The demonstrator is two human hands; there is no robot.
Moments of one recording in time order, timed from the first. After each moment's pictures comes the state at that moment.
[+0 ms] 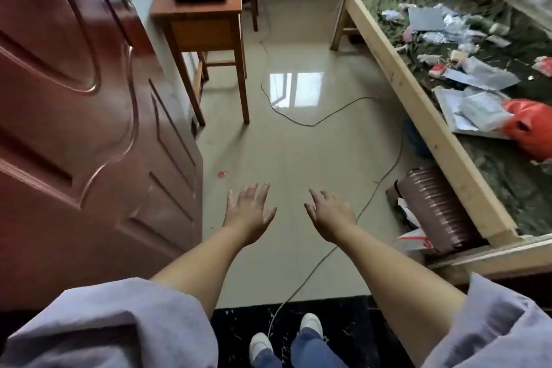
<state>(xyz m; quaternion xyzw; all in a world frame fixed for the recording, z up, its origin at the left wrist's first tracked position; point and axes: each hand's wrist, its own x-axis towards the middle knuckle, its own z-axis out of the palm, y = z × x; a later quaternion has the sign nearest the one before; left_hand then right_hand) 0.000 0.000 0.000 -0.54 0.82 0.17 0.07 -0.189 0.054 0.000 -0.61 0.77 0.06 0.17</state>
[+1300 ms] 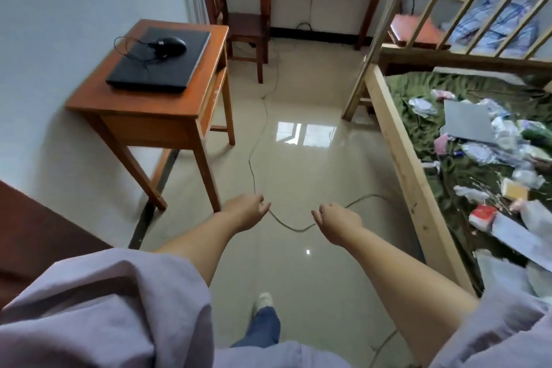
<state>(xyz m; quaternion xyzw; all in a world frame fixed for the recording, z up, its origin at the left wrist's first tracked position) -0.315 -0.620 0.003 -0.58 0.77 0.26 0.08 -0.532 -0.561 0.008 -0.66 0.72 0.12 0.17</state>
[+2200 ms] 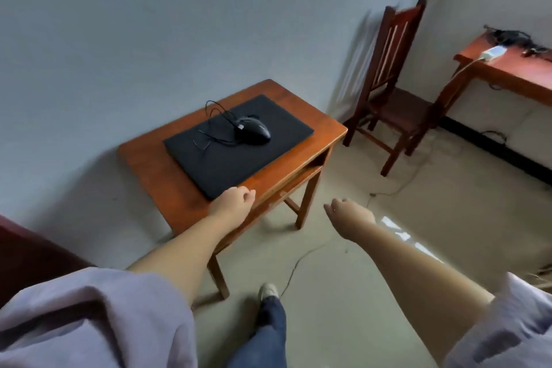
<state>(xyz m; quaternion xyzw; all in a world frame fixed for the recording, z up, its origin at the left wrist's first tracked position) -0.274 -1.045 0.048 -0.87 0.41 0.20 -0.16 -0.492 -1.192 0.048 -0.92 0.35 0.19 0.02</state>
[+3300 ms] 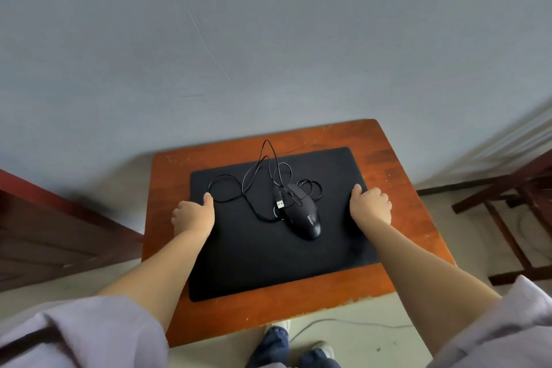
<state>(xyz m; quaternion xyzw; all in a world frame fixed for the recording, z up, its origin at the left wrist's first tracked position) -0.080 -1.133 -0.014 -0.92 -0.27 0.17 -0.22 -0.189 -1.444 -0.006 -0.82 0.51 0.08 0.26</state>
